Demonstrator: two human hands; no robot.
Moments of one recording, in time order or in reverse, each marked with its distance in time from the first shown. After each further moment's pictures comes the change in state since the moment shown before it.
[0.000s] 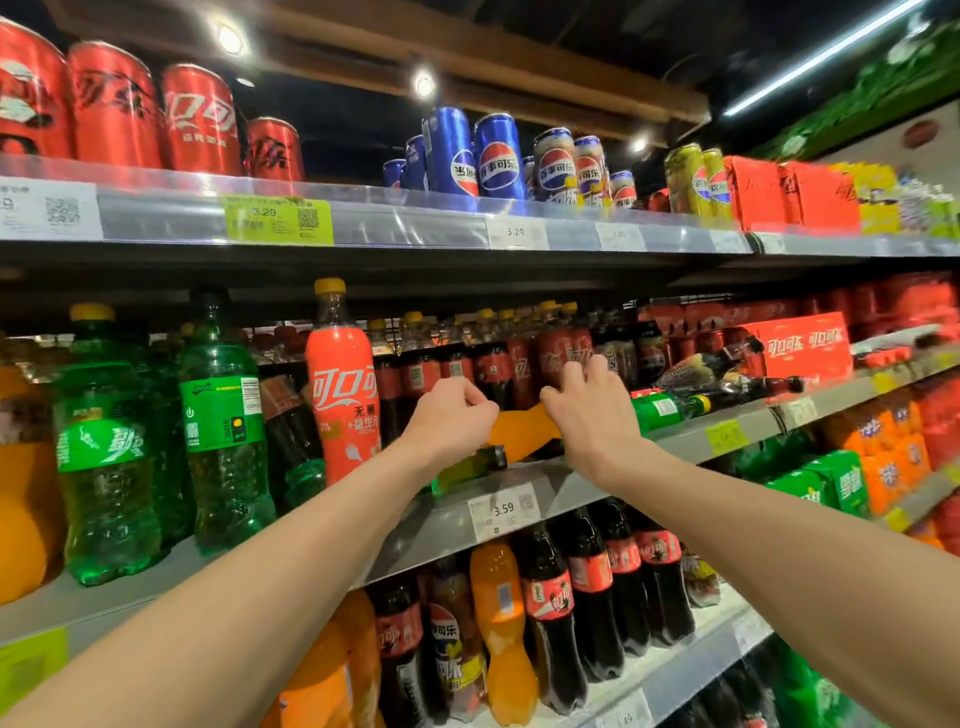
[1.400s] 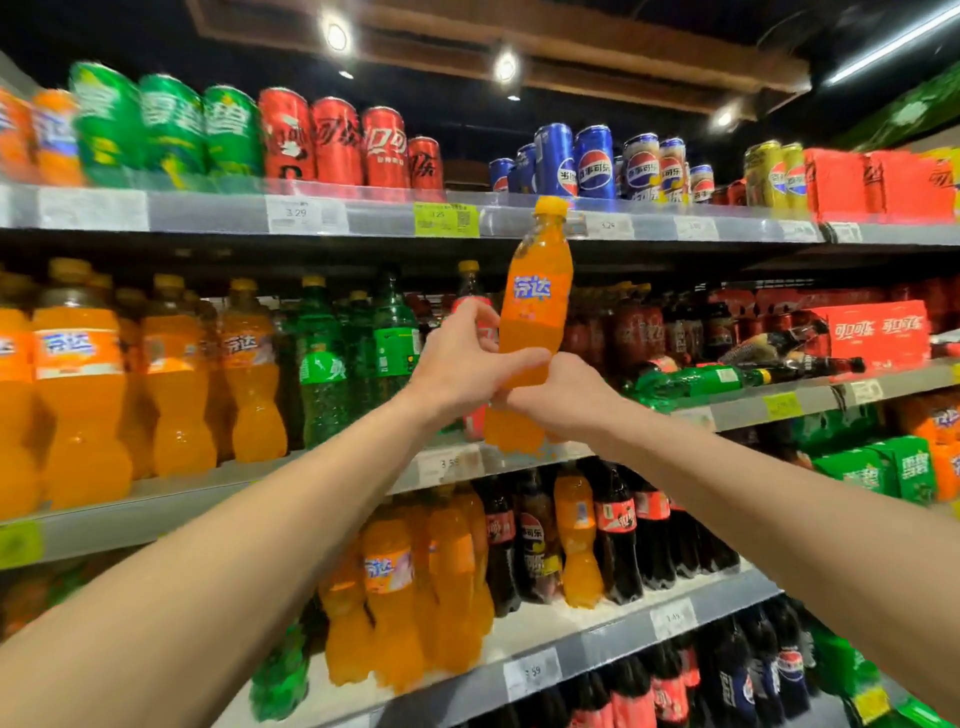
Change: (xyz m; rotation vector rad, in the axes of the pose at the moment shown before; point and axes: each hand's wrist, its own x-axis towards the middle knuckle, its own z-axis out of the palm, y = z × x) left_hand -0.148 0.017 -0.117 -0.003 0.273 0.168; right_hand -0.093 -0.095 -0.133 1.300 -0.264 0.034
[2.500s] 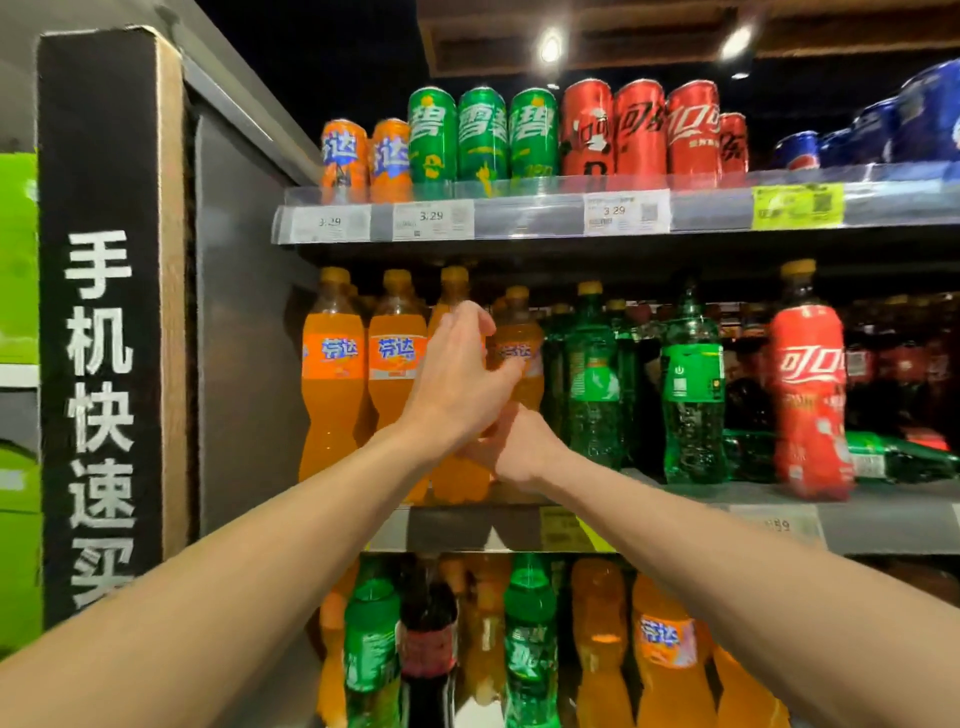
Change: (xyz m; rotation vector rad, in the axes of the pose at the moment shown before) left_hand -0.019 -0.142 -0.221 0.511 0.350 -0.010; right_hand 0.080 -0.160 0.285 0.009 -0.325 -0.424
